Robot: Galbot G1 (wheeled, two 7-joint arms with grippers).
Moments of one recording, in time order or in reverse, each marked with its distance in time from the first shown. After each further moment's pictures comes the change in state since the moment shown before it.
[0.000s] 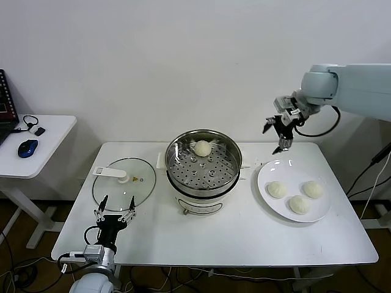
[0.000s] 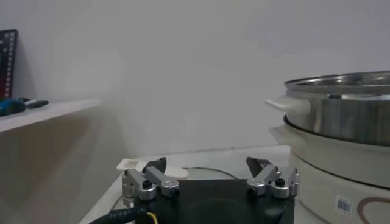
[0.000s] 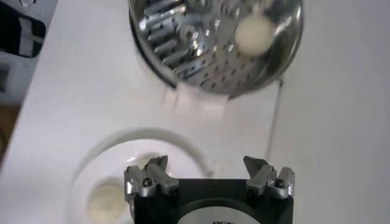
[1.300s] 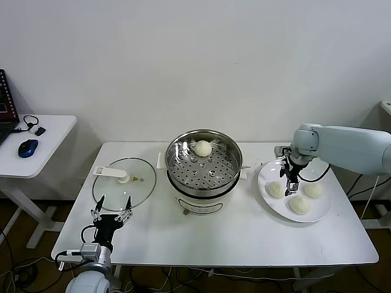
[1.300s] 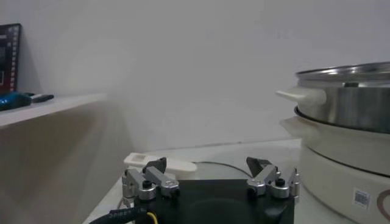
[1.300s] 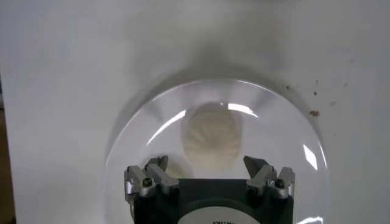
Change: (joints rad) left arm -0.018 0.021 -0.015 0.041 -0.018 -0.007 0.004; right arm -0.556 0.006 0.292 -0.320 -0.196 -0.101 0.006
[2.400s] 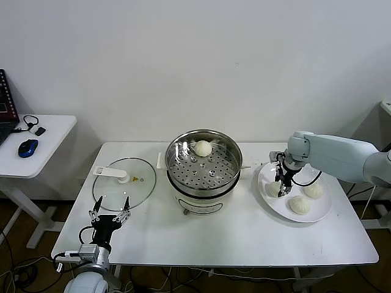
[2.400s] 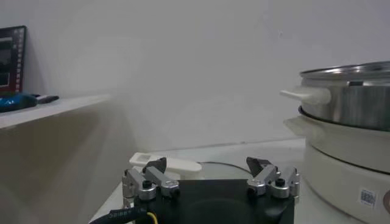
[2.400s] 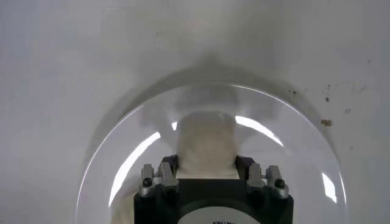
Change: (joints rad) left arm 0.007 0.002 -0.010 0.000 -0.002 -0.012 -0.001; right arm -0.100 0.027 0.086 -0.093 -0.043 0.018 -0.004
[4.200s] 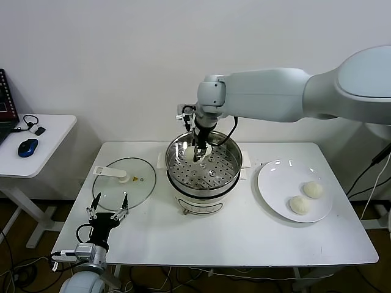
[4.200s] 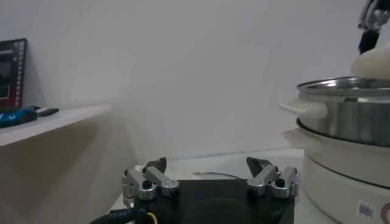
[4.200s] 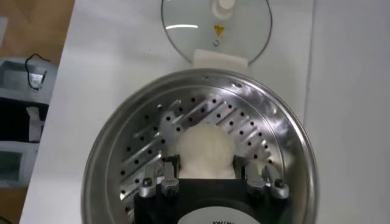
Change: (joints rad) left arm 0.011 0.017 -0.006 -0.042 -0.005 0.005 0.006; right arm 0.389 0.495 -0.063 0.187 0.480 -0.213 0.060
